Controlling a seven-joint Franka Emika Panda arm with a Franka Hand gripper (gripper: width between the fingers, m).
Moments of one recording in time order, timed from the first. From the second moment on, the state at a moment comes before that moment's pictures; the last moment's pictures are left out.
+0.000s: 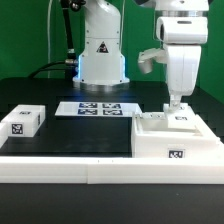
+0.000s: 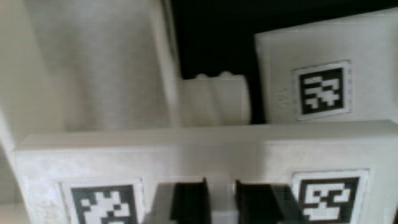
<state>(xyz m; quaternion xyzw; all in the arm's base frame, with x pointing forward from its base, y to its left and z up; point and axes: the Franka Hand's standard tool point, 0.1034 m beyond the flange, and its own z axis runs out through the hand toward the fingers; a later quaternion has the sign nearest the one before) 0.511 0.104 0.064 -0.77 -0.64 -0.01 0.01</state>
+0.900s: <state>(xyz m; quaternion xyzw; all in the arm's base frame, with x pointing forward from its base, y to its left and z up) 0.573 0.096 0.063 -0.76 -0.65 -0.03 0.00</state>
